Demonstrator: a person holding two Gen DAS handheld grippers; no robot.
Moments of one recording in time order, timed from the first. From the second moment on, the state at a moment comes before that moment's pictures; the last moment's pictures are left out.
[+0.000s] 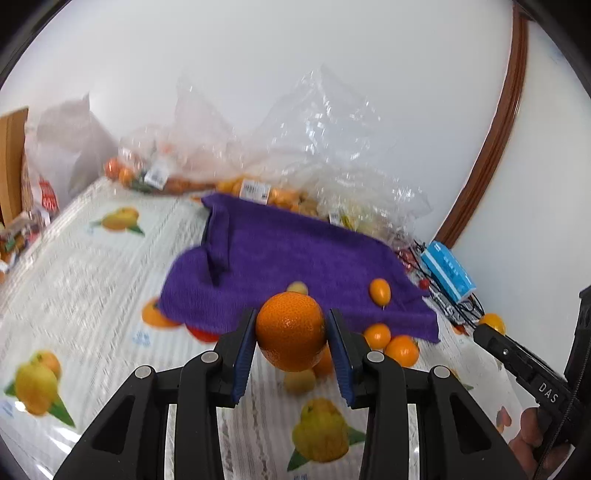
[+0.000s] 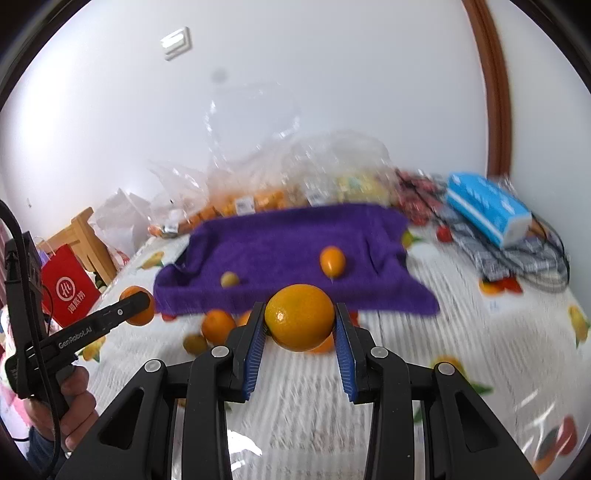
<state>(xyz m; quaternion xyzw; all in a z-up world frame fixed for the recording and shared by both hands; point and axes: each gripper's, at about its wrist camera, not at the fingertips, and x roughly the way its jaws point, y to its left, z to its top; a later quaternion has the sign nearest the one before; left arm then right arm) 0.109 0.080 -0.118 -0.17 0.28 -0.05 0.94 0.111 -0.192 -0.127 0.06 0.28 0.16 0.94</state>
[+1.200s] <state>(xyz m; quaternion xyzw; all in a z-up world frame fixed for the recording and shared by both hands) 0.233 0.083 -0.138 -0.17 0.28 0.00 0.95 0.246 -0.205 -0.130 0.11 0.26 0.16 0.95</state>
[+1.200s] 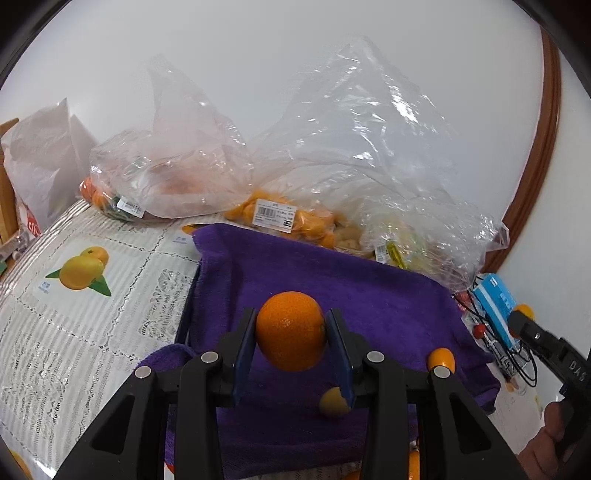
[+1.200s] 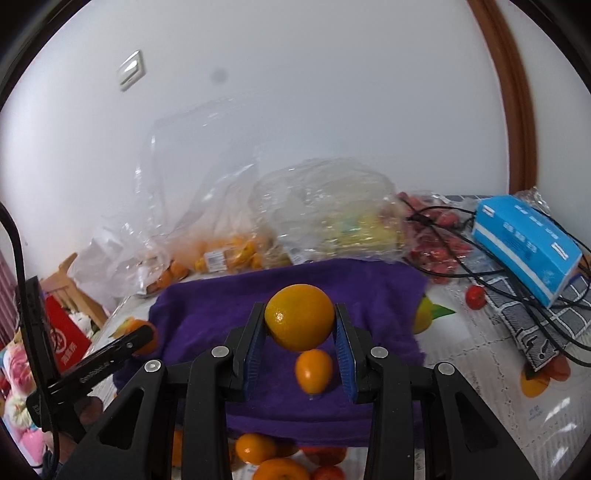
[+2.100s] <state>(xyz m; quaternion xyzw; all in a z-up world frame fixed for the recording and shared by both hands) 0.250 0.086 -0.157 -0.19 0.32 0.00 0.93 0.264 -0.144 -0.183 0.03 0.35 0.20 0.92</state>
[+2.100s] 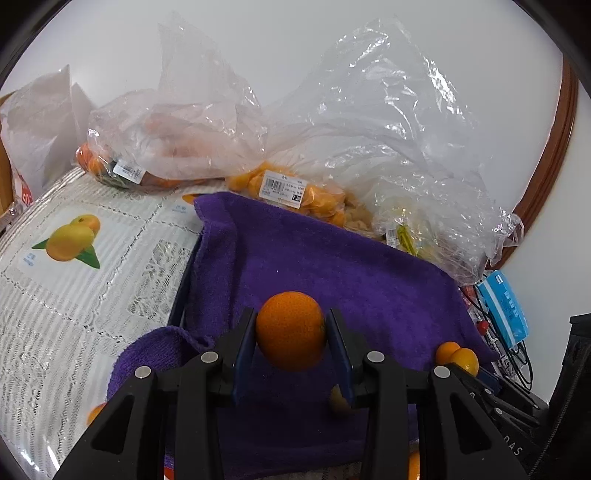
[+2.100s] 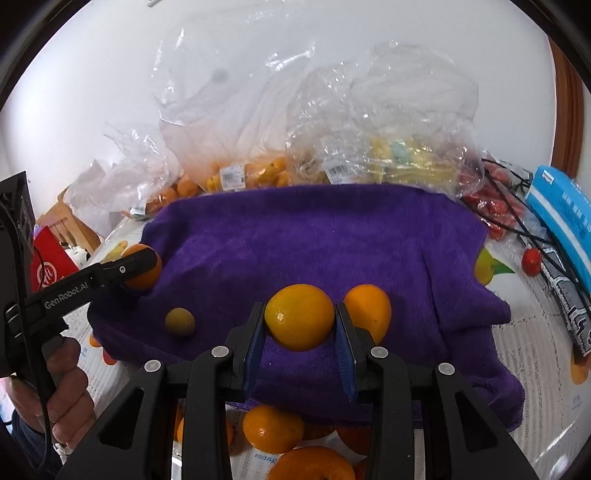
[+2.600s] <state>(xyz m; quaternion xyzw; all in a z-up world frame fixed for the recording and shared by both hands) 0.252 0.076 -0.156 -0.17 0.32 -0.01 0.93 0.269 -0.143 -0.189 0.02 0.37 0.19 0.91</state>
